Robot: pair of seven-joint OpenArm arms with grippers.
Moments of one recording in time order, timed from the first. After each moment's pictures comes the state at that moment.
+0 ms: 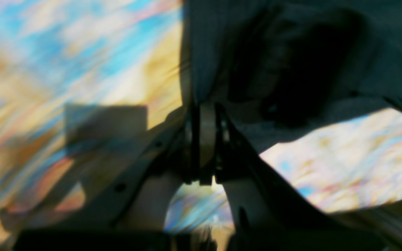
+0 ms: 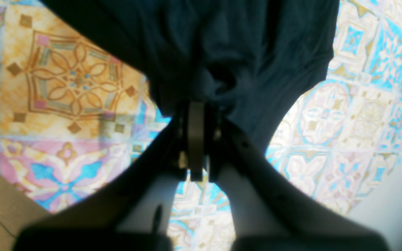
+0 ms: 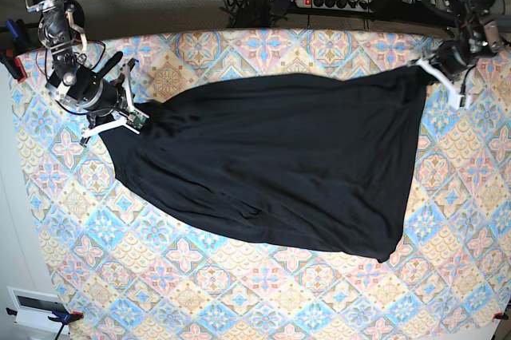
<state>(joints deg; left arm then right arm) 20.6 -25.2 -29.0 86.1 -40.6 -25.1 55.5 -12.2 36.4 -2.9 108.0 6.4 40.5 -44.9</state>
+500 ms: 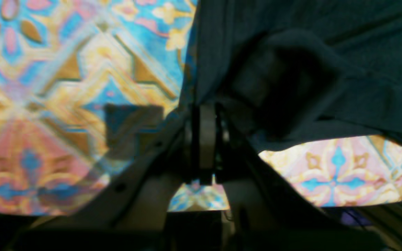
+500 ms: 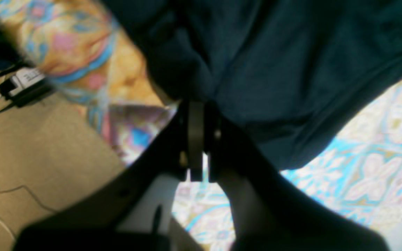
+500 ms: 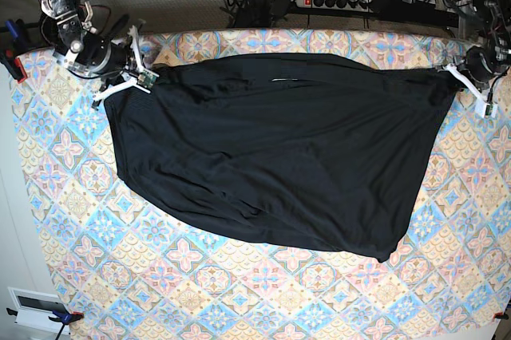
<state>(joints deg) 21.4 -33.1 -30.7 86.2 -40.8 -24.9 55.6 -23.6 36.7 -2.8 112.3 6.4 40.8 -44.4</state>
